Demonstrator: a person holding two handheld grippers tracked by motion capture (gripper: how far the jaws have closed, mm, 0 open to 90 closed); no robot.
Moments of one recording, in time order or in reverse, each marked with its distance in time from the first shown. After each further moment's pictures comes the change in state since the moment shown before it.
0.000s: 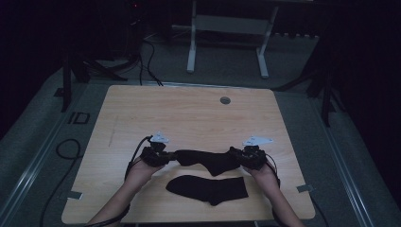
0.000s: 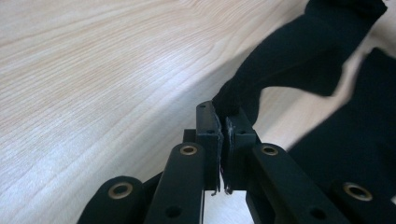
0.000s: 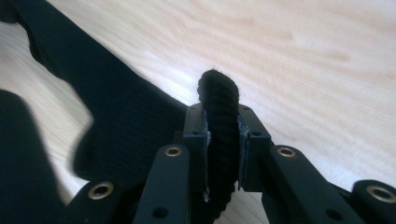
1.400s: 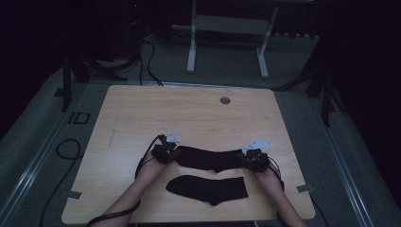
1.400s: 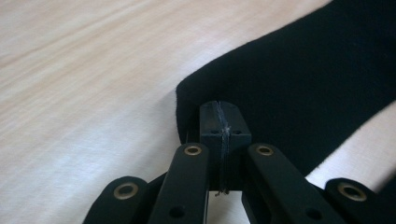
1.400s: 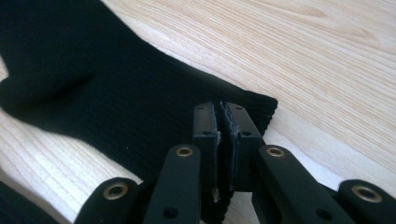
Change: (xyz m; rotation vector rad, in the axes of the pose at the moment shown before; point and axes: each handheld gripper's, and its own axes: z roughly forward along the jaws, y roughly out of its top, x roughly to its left) left arm 0.002 0.010 0.039 0.047 0.158 0.078; right arm -0.013 -0.020 0.006 0.081 -0.086 -0.045
